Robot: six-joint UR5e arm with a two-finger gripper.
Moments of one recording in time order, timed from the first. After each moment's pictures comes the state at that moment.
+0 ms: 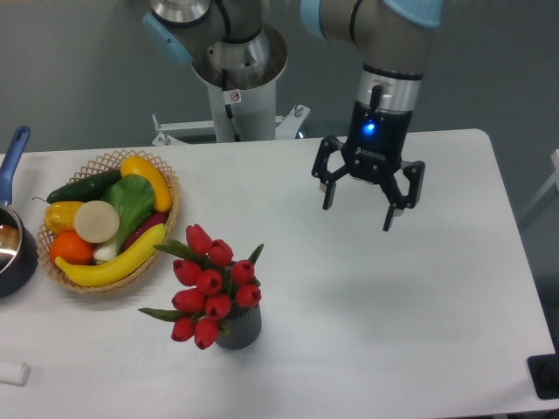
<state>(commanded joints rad) 2.70 -1.68 -1.80 -0.82 1.02 1.16</state>
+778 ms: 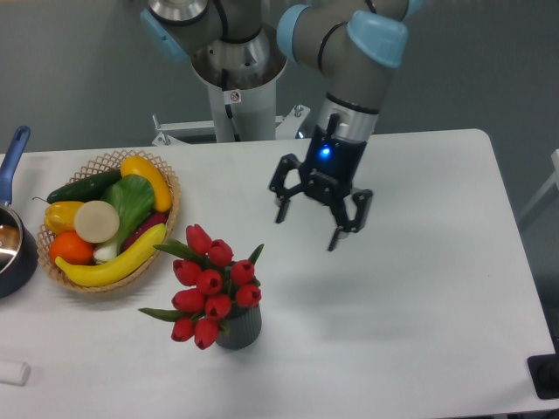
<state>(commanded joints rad) 2.65 -1.71 -1.93 -0.80 0.75 1.18</state>
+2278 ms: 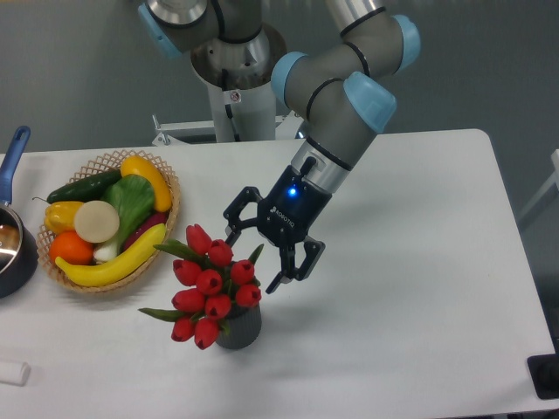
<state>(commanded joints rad) 2.57 -1.85 -1.83 -0.75 0.67 1.18</state>
